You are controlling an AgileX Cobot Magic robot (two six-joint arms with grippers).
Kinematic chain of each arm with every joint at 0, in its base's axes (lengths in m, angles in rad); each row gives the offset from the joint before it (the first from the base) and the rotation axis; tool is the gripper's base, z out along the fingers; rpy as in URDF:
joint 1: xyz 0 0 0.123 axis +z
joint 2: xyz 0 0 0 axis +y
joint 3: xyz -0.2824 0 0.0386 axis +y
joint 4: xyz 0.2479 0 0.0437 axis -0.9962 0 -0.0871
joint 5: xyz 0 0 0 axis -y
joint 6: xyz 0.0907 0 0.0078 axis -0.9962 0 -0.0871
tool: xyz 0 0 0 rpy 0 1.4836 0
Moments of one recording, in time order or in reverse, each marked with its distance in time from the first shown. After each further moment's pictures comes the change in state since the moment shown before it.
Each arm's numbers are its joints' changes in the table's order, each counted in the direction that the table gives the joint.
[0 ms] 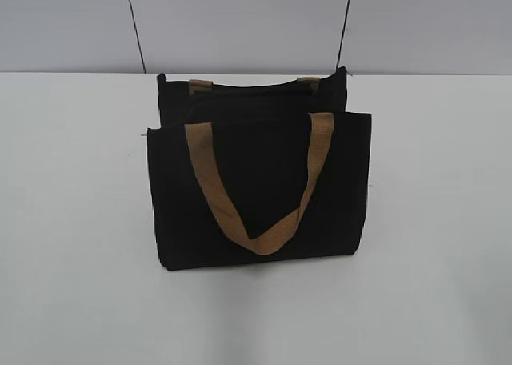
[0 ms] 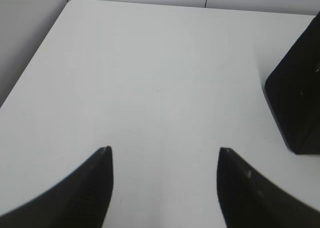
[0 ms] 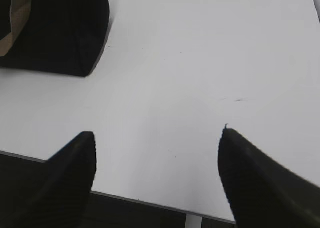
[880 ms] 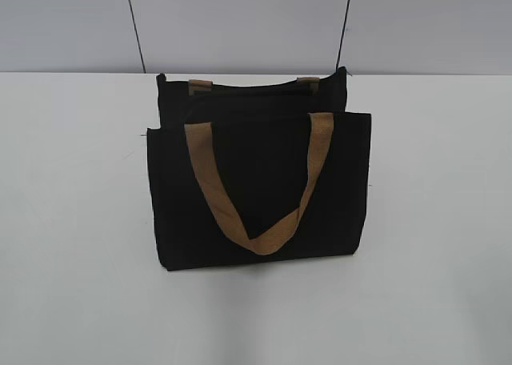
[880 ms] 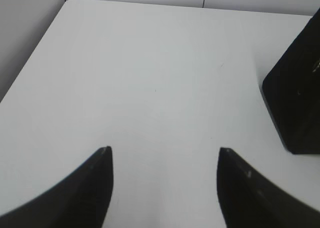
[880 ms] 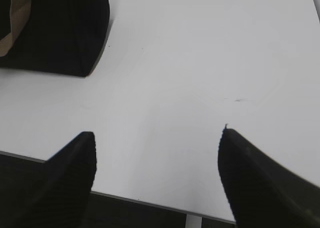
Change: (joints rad) left arm 0.000 0.000 0.000 0.008 0.001 0.000; right arm 0.000 0.000 0.000 0.000 0.000 0.000
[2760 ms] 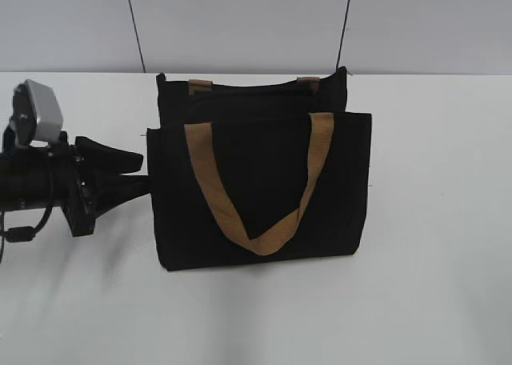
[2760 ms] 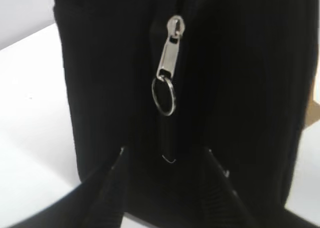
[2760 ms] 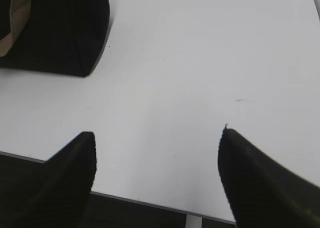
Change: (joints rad) left arm -0.029 1.851 -0.068 -1.223 2.128 0.312; right arm 0.000 0.000 0.000 -0.001 0.000 0.000
